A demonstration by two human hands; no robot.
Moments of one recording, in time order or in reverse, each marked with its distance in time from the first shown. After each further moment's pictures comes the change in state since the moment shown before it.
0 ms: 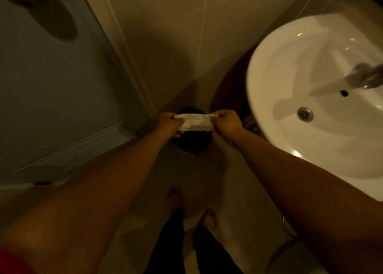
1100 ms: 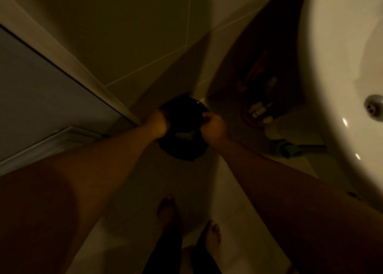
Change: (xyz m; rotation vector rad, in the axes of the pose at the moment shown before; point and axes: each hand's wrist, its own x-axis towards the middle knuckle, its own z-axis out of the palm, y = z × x) left_hand 0.243 -0.072 0.050 0.811 -0.101 -0.019; right_hand 0.185 0.092 0.089 -0.091 -0.054 0.064
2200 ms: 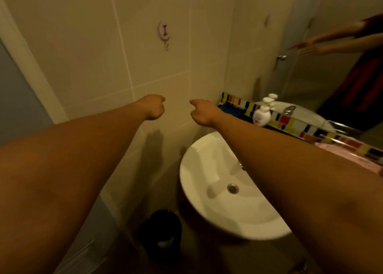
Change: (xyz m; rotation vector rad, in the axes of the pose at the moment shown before) left_hand -0.533 0.297 -0.304 0.450 0.659 0.613; right_hand -0.454 -0.269 -0.367 -0.636 0.478 -0.648
